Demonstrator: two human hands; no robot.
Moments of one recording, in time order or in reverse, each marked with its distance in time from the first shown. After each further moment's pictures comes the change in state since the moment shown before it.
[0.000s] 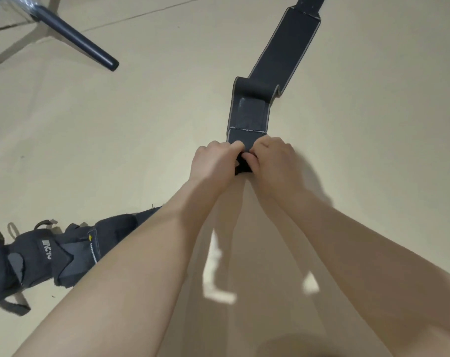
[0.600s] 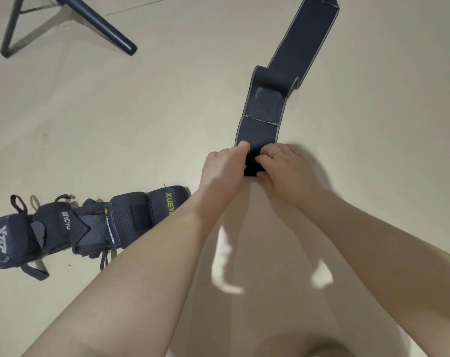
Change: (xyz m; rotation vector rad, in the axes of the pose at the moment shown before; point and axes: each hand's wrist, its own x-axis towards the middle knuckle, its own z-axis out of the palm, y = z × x) left_hand -0.039 0.005 0.016 -0.001 0.054 -0.056; right_hand -0.029 0.017 0.000 -0.225 -0.192 -0.327
